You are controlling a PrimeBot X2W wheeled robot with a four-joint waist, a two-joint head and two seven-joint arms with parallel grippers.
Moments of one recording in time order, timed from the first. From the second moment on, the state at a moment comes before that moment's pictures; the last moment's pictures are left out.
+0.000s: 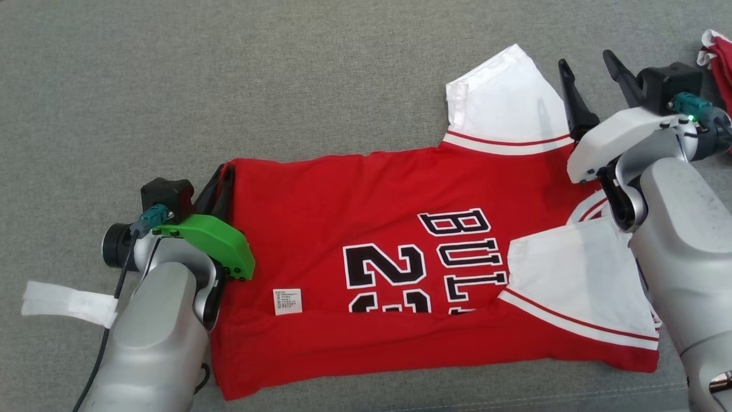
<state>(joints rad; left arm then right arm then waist) -0.67 0.12 -0.33 0.91 -0.39 -0.13 -0.27 -0.78 -0.24 0.19 0.71 0.26 0.13 -0.20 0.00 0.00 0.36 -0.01</state>
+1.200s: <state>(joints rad) -0.71 0.05 -0.43 0.76 -0.42 -0.13 -0.26 -1.11 -0.33 0.30 1.12 0.37 0.13 0.08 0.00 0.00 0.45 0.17</state>
